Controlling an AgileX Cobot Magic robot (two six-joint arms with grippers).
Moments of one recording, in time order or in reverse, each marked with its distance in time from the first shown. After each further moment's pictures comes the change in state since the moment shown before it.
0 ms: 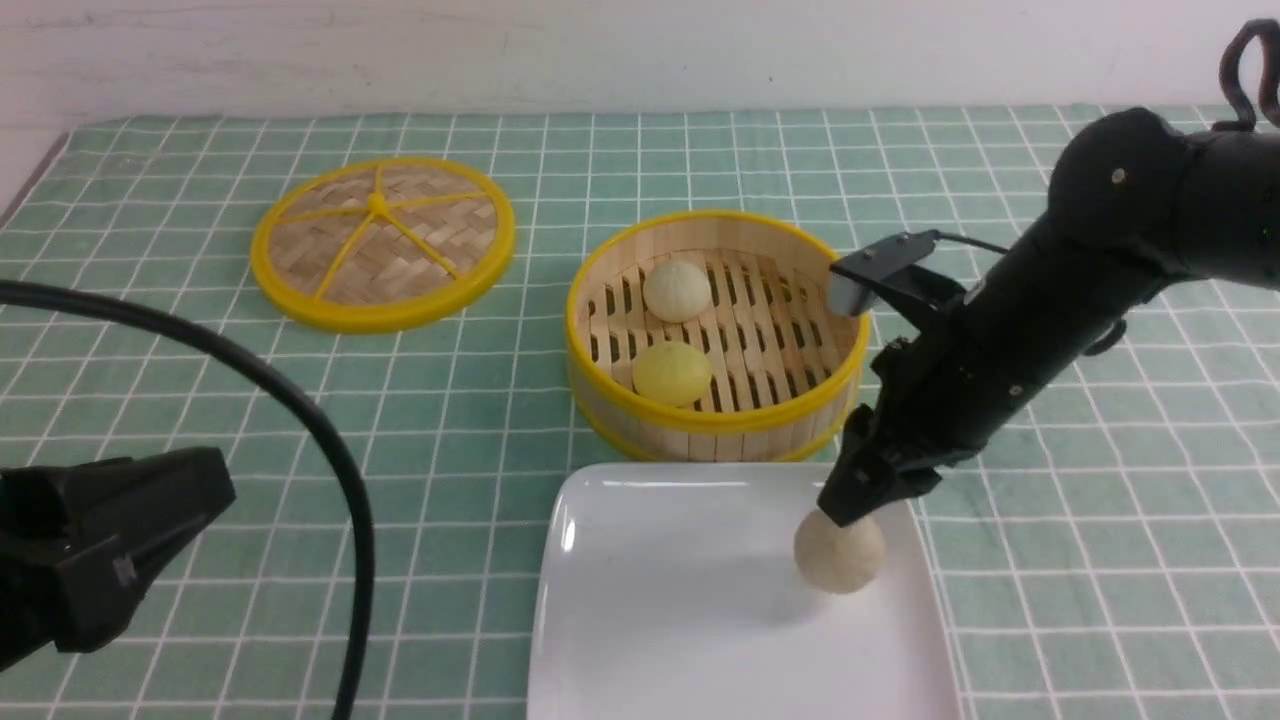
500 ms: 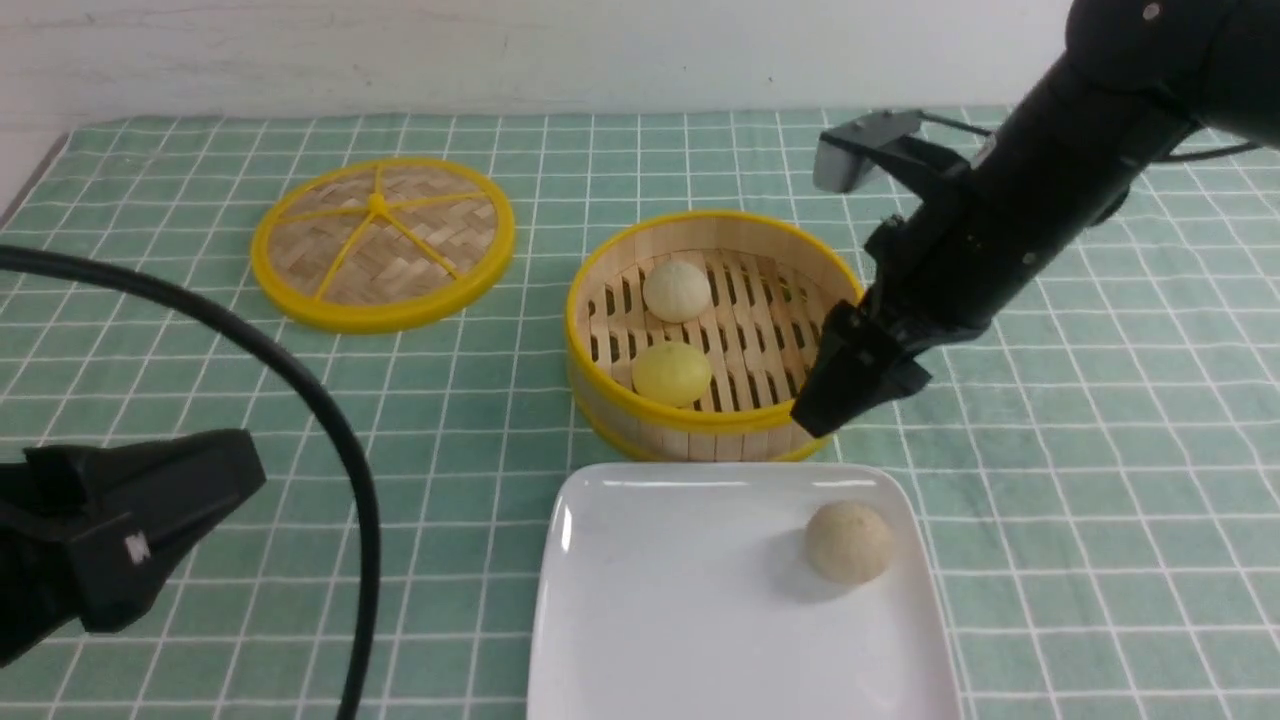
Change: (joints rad) right arm 0.000 -0.004 -0.299 -0.024 0.224 0.032; left arm 0.000 0.056 -0.001 -0.124 0.031 0.087
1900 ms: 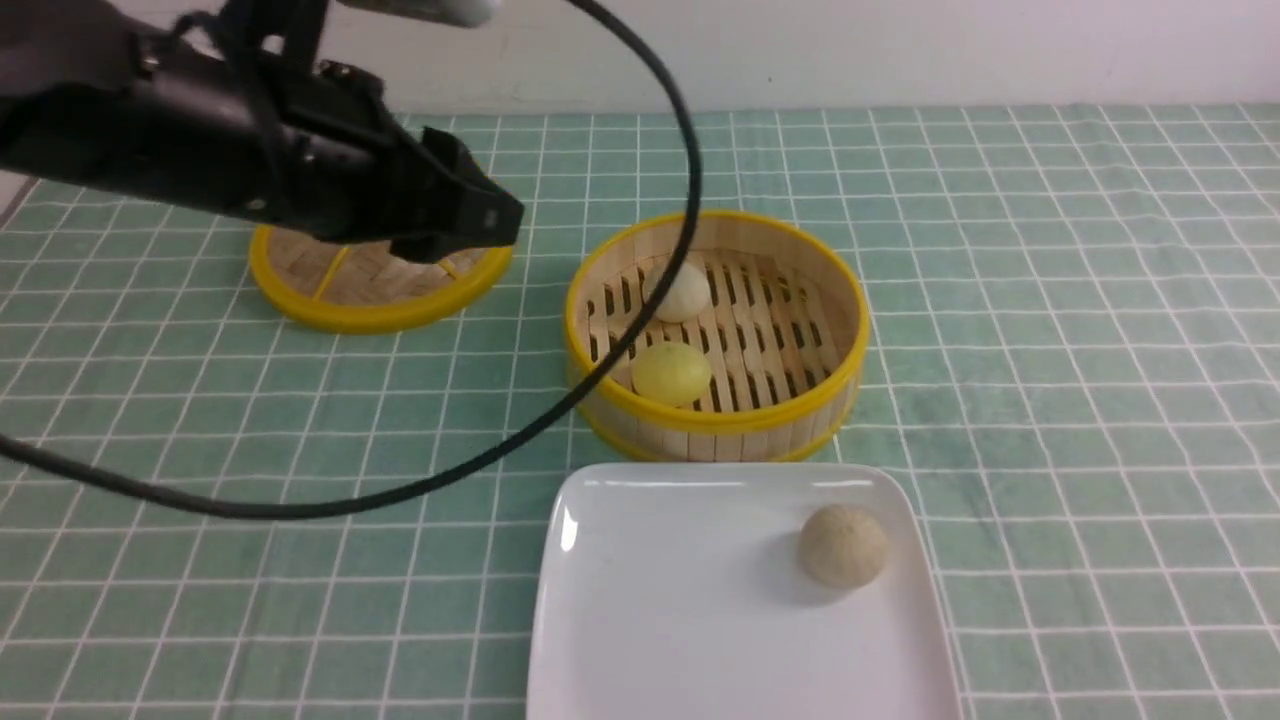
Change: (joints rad) right arm 0.000 -0.634 -0.299 -0.259 0.049 0.206; left arm -0.473 0.845 -0.652 0.352 -0.168 0.051
